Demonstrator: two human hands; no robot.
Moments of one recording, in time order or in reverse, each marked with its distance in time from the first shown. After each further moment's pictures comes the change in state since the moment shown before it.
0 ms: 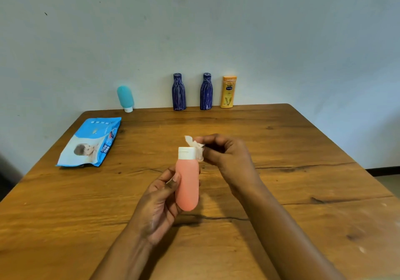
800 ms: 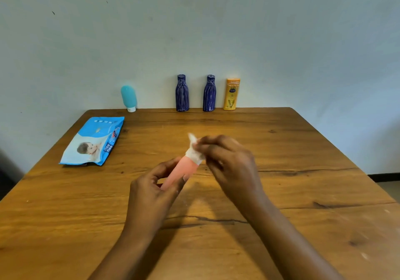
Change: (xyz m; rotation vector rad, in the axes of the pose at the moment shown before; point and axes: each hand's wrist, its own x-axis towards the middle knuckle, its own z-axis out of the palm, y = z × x) left_hand -0.001 0.009 -0.007 1.039 0.281 0.651; right_hand -0.013 -0.002 0.002 -0.719 0.012 -0.643
